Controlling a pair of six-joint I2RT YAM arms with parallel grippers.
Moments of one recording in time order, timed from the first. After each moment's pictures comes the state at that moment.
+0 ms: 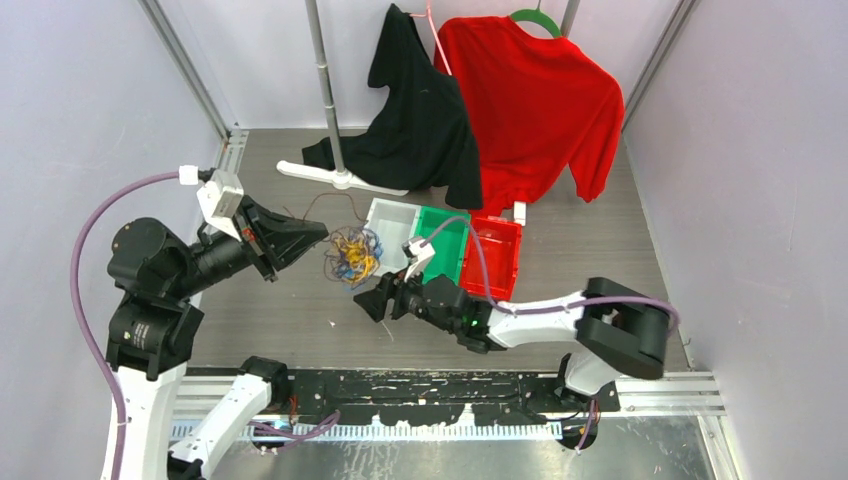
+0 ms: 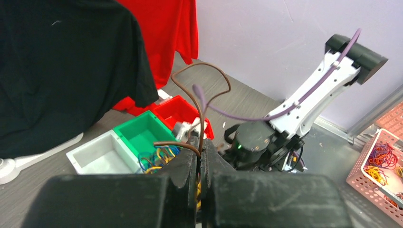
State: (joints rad) left arm -0.24 0.71 1.30 -0.52 0.78 -0.25; right arm 1.19 1.56 0.64 0.79 0.20 0.67
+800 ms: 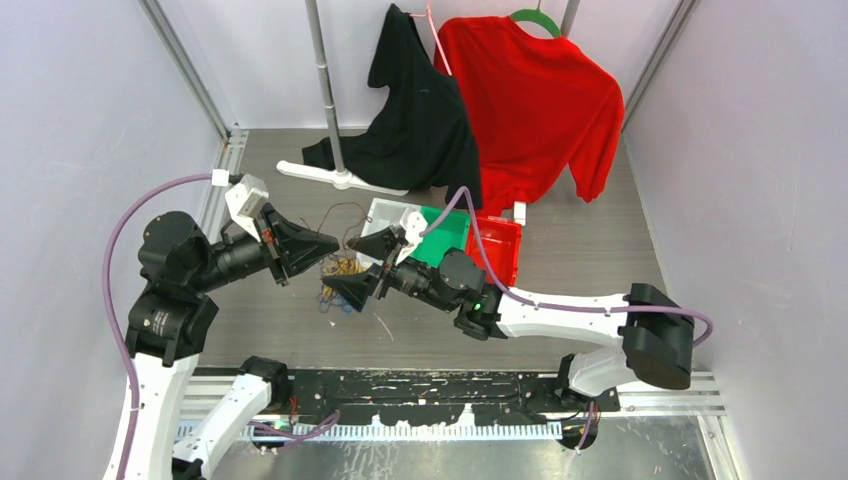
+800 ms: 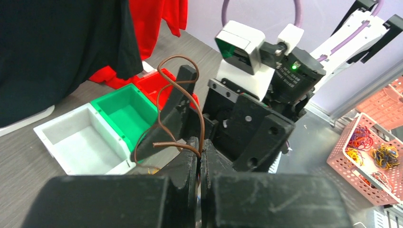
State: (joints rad) left arm -0.24 0.70 1.19 -0.56 0.84 -0.23; right arm 1.19 1.37 0.85 0.77 0.00 0.29
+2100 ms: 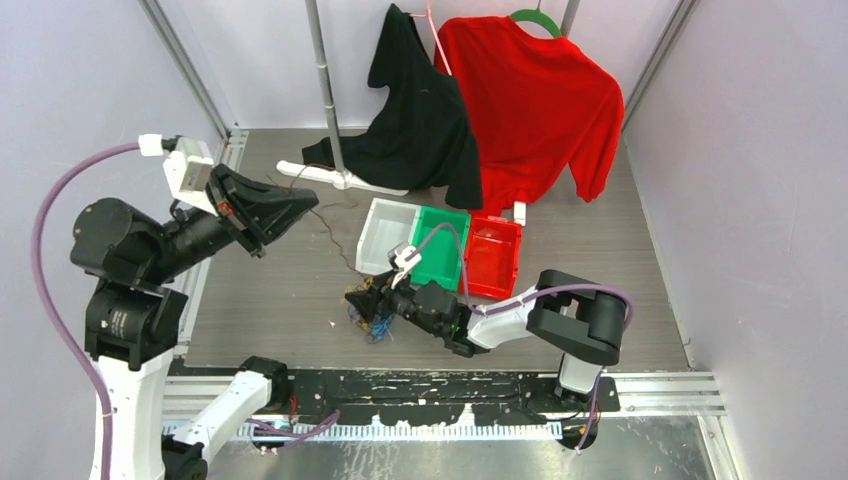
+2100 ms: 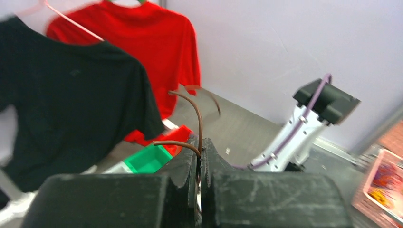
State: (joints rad) left arm -0.24 0.82 1.49 -0.50 0.79 -0.29; right arm 1.20 1.71 0.65 1.06 0.23 0.42
